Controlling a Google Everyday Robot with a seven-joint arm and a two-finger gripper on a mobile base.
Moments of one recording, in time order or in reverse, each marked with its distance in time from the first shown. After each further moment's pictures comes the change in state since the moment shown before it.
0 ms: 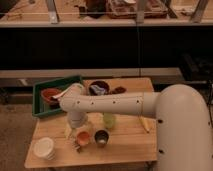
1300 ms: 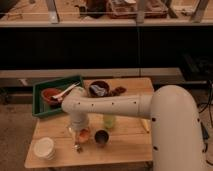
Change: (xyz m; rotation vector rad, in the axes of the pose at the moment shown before) arm -0.002 0.003 0.011 0.012 -0.038 -0.048
